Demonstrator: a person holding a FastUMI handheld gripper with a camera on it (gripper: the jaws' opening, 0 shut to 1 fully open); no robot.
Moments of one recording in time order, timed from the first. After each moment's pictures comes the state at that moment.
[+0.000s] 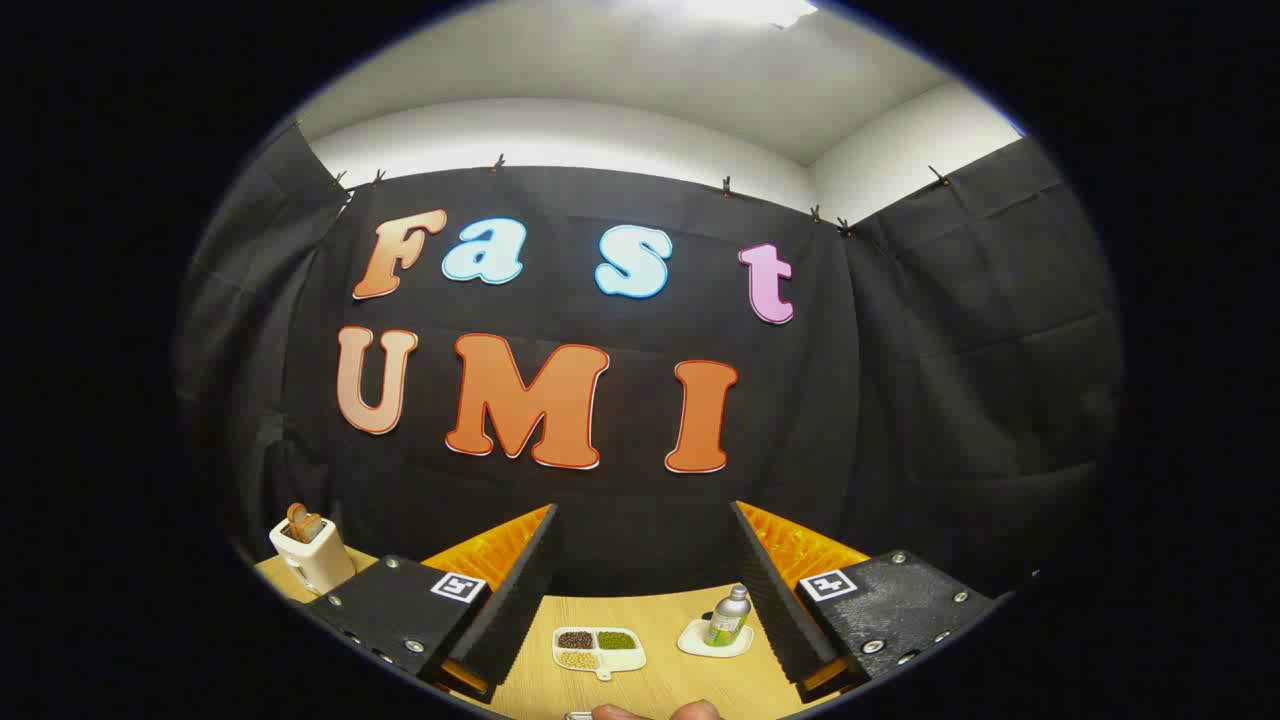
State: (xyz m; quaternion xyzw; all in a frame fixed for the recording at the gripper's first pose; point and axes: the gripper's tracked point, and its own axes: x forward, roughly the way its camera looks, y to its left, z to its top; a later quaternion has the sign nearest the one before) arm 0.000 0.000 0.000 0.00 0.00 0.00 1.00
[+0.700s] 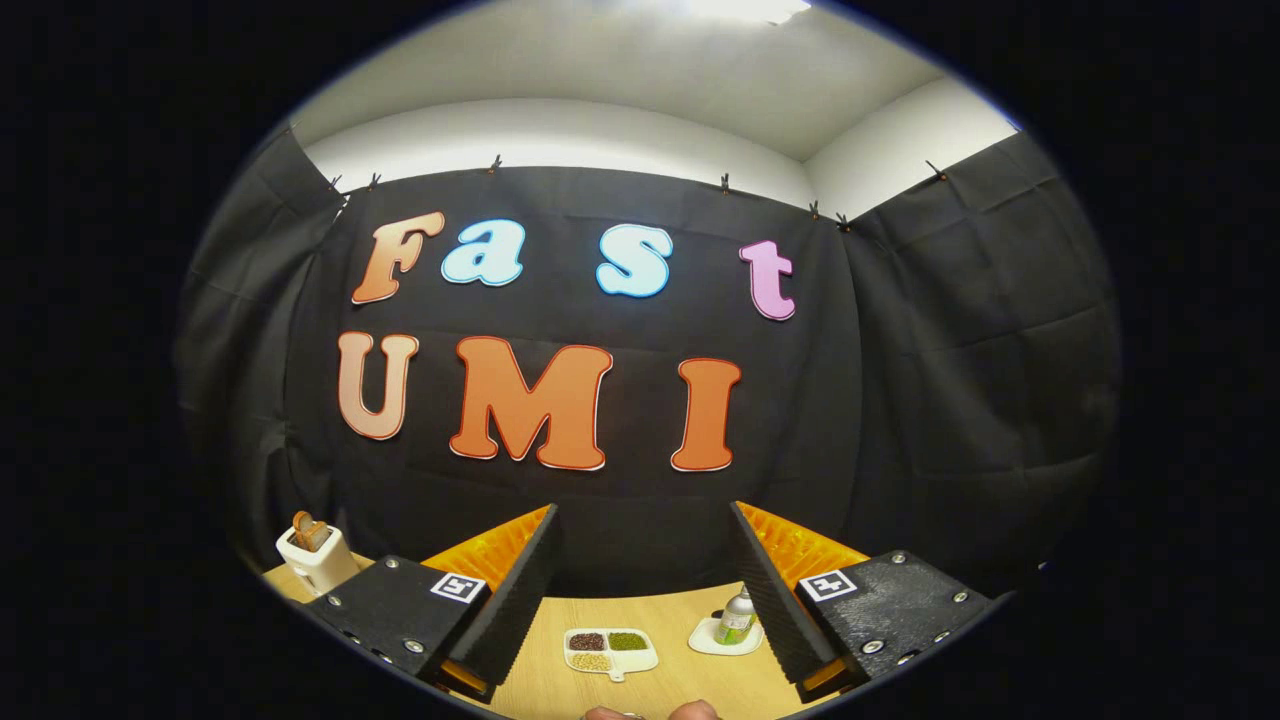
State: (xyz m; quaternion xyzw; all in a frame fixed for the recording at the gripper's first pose) arm -0.001 0.026 -0.008 0.01 0.01 0.01 1.00
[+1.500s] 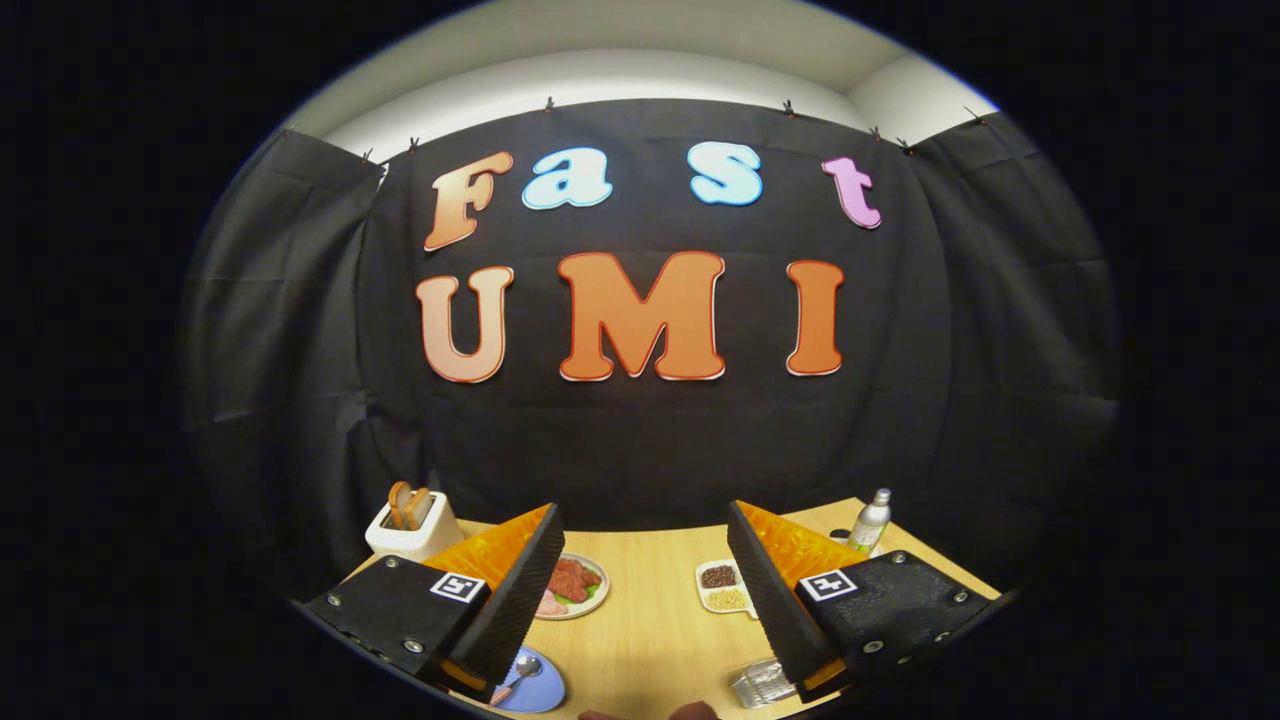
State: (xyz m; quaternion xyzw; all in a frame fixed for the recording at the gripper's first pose) arm -0.052 0.202 -0.094 0.05 0.15 0.11 0.98
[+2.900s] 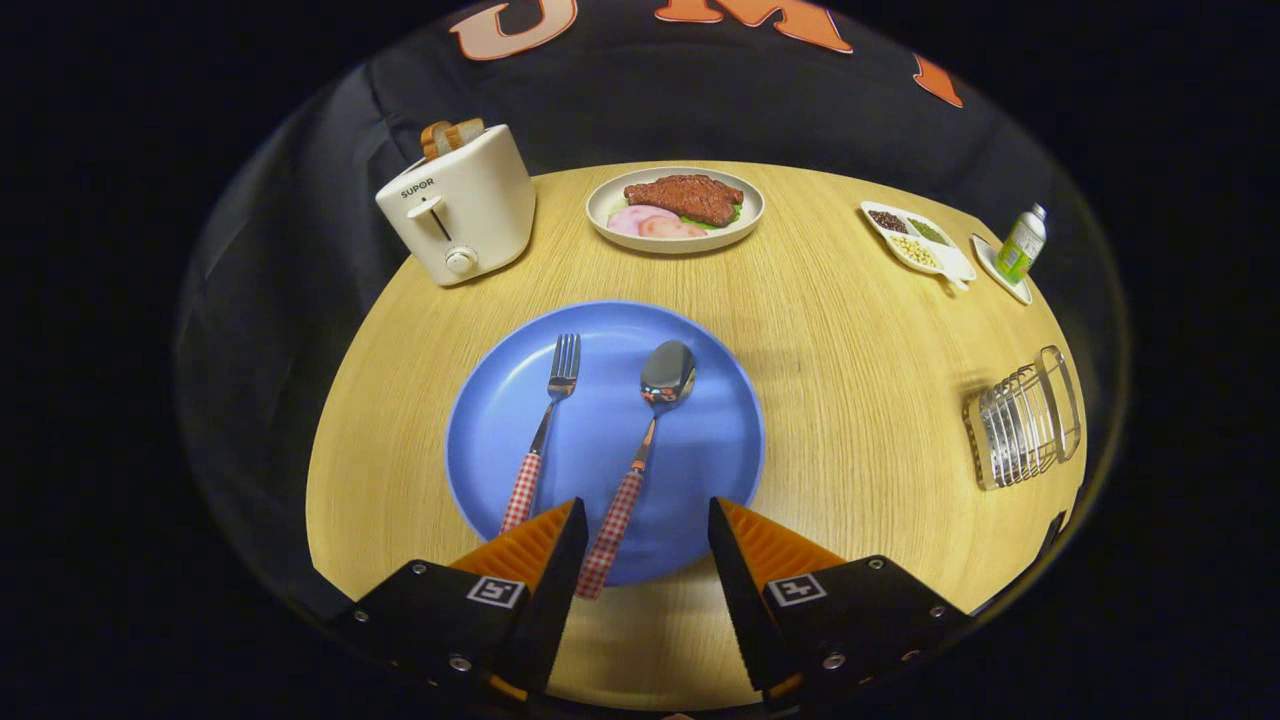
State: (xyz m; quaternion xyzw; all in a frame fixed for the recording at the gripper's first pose) arm -0.231 0.352 -0.378 -0.01 0.57 0.19 0.80
